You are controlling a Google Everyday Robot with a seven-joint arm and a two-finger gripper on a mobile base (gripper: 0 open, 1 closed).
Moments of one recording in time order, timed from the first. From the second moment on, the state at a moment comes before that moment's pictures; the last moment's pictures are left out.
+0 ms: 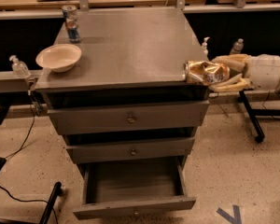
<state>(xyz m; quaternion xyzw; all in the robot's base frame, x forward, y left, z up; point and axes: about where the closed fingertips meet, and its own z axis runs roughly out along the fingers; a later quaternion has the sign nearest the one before) 0.617 -0.247 0.880 -0.57 0.49 0.20 0.63</state>
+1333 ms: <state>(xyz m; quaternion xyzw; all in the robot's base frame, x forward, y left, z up) 0.705 -0.175 0.886 -0.55 0.55 0.21 0.59</state>
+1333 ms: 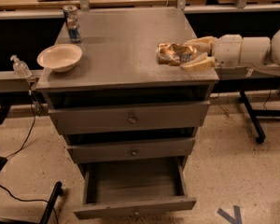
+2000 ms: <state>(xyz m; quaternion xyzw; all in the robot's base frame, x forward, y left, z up) 0.738 -0.149 0.868 -0.51 0.58 0.22 0.59</state>
